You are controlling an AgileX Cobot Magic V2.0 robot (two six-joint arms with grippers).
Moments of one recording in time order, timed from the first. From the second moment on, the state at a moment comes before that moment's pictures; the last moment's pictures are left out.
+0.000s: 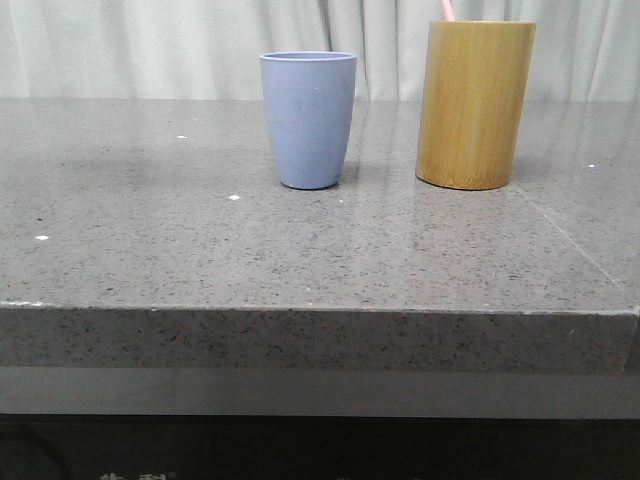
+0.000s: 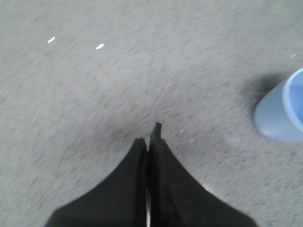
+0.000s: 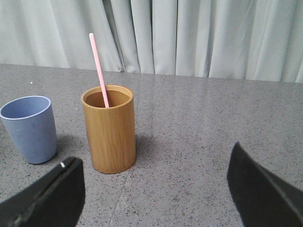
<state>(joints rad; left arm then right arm) -0.26 1.65 -1.91 -0.04 1.24 0.06 0.12 0.38 -0.53 0.08 0.32 -0.01</state>
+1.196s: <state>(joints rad) -0.11 0.01 -0.44 -0.06 0.56 0.04 0.12 0.40 -0.53 0.08 0.32 -0.01</state>
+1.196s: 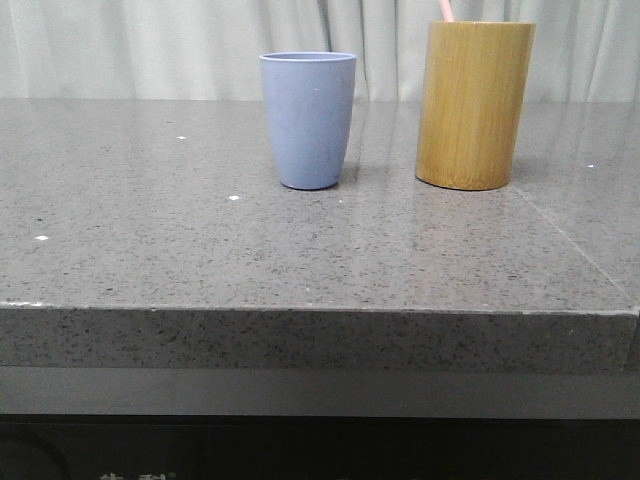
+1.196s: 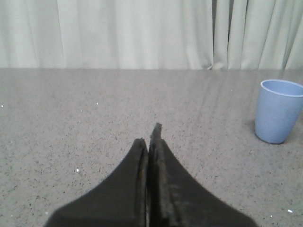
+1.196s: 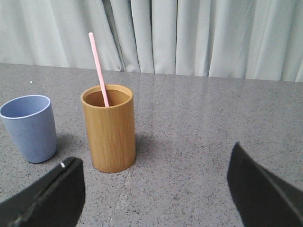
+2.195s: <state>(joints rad) -0.11 -0.01 -0.43 -0.06 0.56 0.04 0.33 1.46 -1.37 0.05 0.32 -0.01</state>
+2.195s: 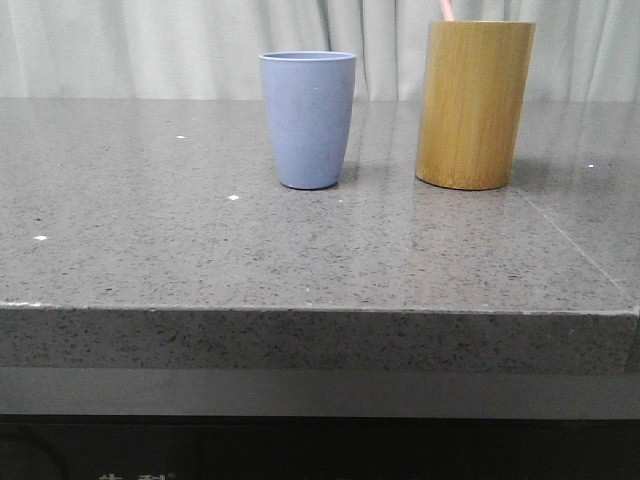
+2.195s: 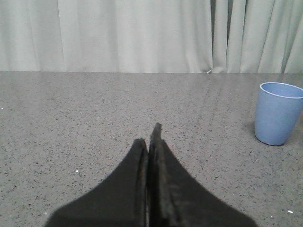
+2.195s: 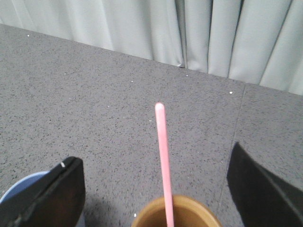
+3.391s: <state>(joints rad) -0.11 -0.01 -0.43 -0.06 0.56 0.04 0.34 1.70 -1.55 0.04 0.29 -0.01</state>
